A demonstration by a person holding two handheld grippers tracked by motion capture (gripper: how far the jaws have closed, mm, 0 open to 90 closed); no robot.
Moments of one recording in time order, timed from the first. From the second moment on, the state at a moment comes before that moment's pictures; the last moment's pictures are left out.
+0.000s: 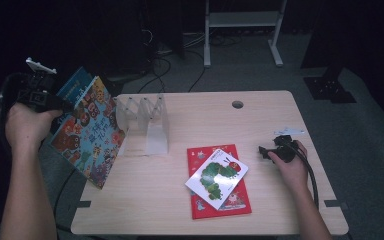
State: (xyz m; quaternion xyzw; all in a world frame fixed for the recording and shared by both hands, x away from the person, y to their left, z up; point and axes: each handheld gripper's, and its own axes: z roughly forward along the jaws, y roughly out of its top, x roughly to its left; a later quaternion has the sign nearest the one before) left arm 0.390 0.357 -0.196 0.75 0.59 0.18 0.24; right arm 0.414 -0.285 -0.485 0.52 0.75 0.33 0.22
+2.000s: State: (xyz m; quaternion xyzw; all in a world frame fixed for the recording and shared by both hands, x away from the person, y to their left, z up) left arm 0.384 0.234 -0.360 0.85 0.45 0.09 0.28; right arm 0.414 -0.285 -0.485 0.52 0.75 0.34 0.22
